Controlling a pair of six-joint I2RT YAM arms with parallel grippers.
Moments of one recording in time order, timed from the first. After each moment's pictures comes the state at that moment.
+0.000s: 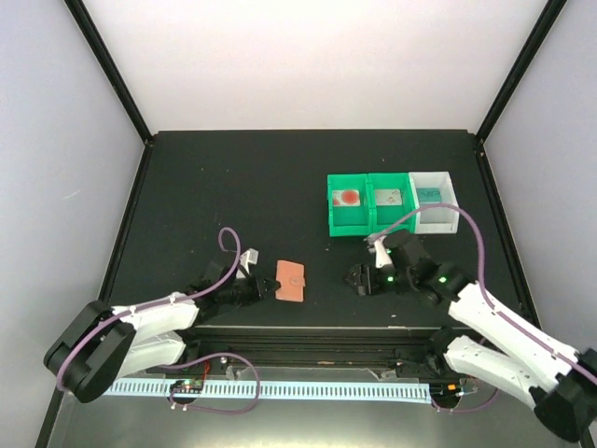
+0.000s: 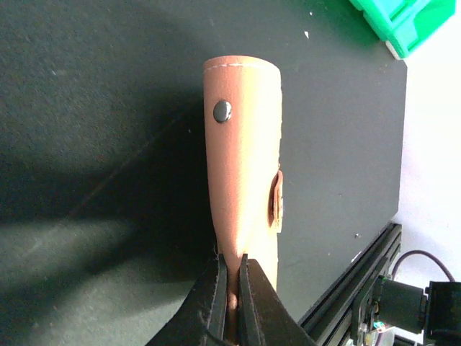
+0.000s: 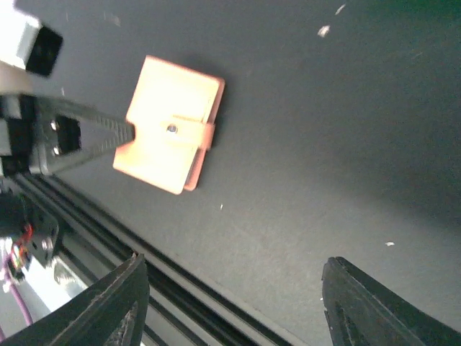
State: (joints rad) left arm -0.57 1.14 0.18 0.27 0.46 -0.98; right arm 0.67 0.83 0.66 -0.65 -0.27 0.55
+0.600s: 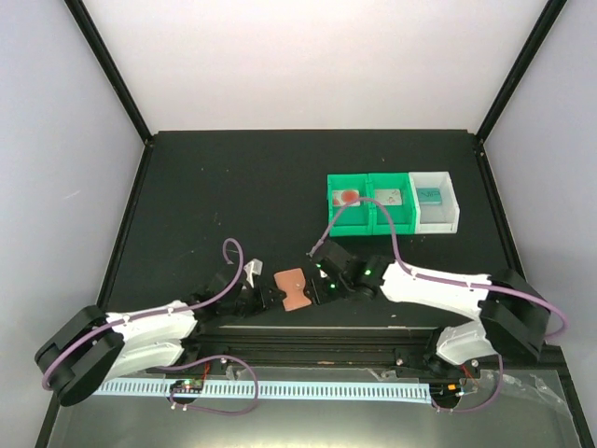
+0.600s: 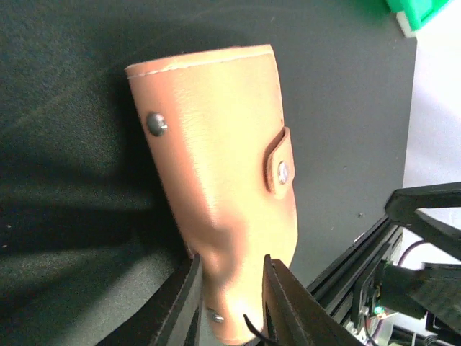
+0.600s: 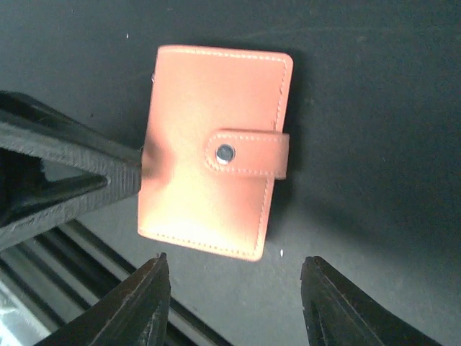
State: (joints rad) left arm -0.76 1.06 0.12 0.28 0.32 -1.13; right arm 1.04 1.36 0.79 -0.42 -0.08 0.66
